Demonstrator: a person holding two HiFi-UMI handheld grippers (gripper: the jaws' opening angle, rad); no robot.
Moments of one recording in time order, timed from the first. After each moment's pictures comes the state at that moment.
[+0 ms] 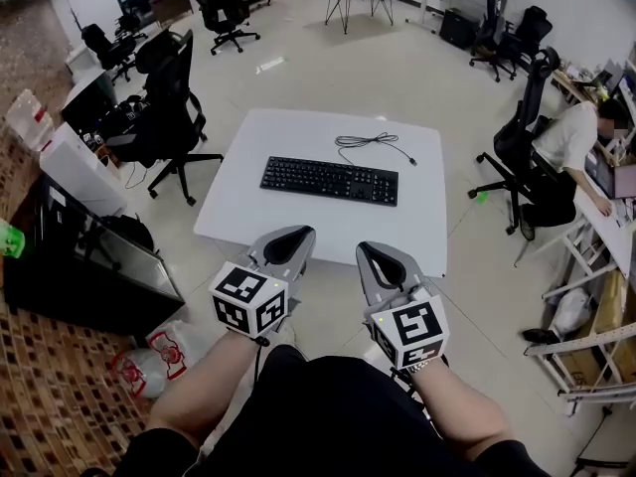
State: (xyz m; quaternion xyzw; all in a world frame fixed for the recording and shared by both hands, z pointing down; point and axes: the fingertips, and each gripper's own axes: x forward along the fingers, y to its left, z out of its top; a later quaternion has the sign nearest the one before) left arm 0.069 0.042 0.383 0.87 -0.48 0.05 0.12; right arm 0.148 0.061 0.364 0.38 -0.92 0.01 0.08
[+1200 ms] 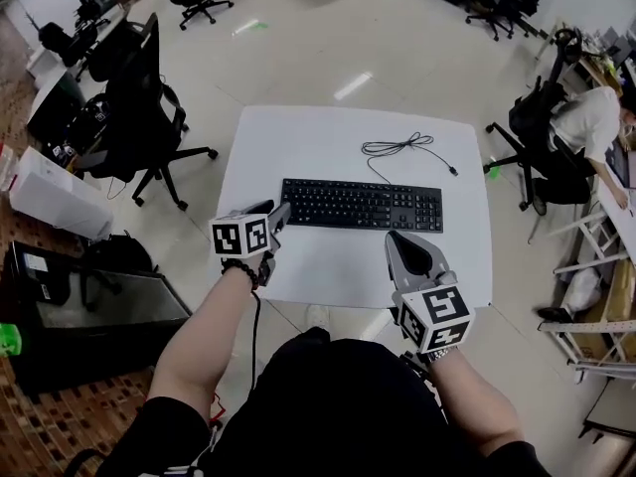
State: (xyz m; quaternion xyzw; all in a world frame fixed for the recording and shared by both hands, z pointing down) left arm -0.163 -0.242 0.576 0.78 -0.50 0.13 0.35; right arm 0.051 -0.154 0.441 0.45 -0.87 0.12 0.13
